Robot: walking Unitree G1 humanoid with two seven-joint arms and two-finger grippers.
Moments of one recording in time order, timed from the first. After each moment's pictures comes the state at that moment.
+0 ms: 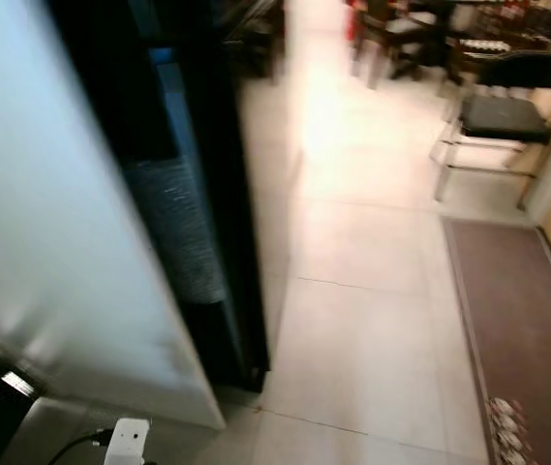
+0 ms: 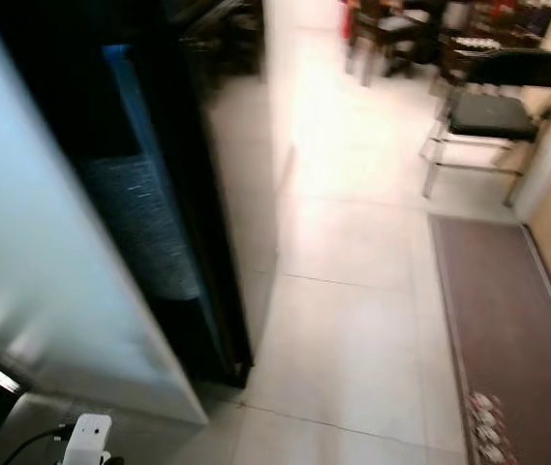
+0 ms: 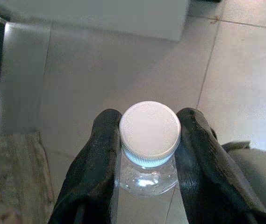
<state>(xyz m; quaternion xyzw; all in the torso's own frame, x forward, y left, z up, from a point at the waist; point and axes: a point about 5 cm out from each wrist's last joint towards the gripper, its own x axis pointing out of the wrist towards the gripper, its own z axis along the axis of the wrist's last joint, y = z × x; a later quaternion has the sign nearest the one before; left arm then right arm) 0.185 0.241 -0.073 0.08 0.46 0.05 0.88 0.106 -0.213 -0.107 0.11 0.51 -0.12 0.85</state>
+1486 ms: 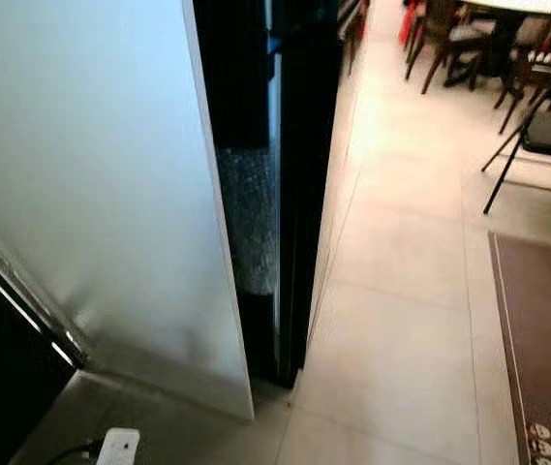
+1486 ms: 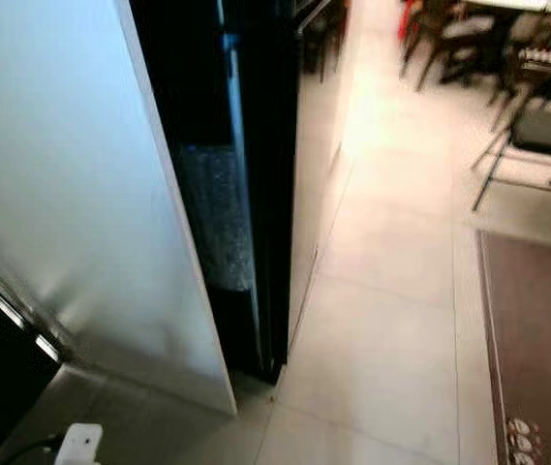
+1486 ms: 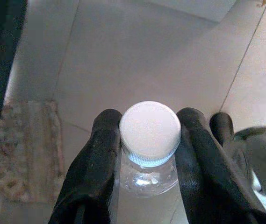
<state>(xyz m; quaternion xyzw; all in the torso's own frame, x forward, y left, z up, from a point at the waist) 0.174 0.250 -0.075 0.08 0.48 0.06 0.87 0.108 -0.207 -0.108 0.12 0.51 -0.12 0.85</state>
